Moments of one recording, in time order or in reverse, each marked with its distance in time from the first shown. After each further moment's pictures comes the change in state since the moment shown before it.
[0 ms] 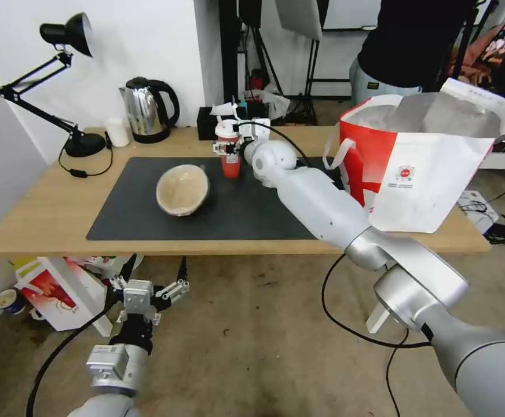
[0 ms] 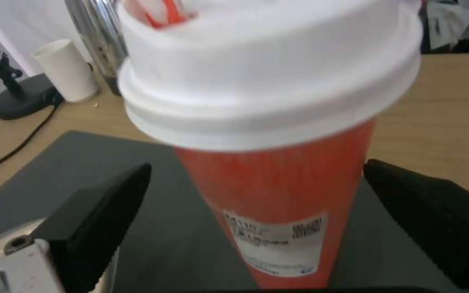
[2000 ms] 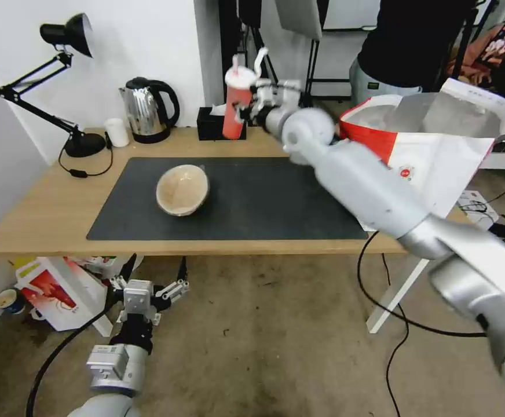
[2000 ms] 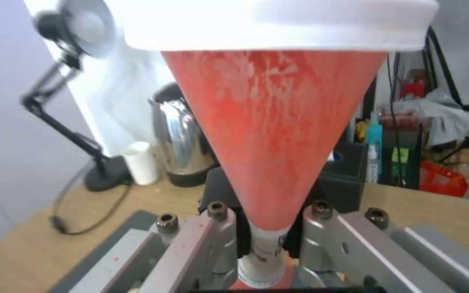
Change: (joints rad) left arm 0.000 0.000 0.000 0.000 0.000 0.000 0.000; right arm 0.136 -0.318 -0.049 0.467 0.295 -0.037 0.095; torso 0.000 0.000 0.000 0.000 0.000
